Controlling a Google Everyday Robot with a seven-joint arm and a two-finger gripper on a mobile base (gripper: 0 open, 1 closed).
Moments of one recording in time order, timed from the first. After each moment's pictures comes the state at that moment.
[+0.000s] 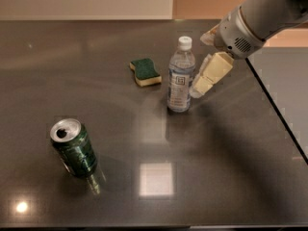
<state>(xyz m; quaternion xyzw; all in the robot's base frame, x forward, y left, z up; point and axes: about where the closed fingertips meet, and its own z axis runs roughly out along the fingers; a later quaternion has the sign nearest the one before) 0.550 -0.110 0.944 -0.59 0.74 0.12 0.29</state>
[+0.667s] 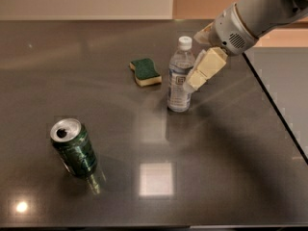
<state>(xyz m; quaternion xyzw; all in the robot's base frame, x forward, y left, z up) 0.559 -0.093 0.947 -0.59 0.73 0.16 0.30</state>
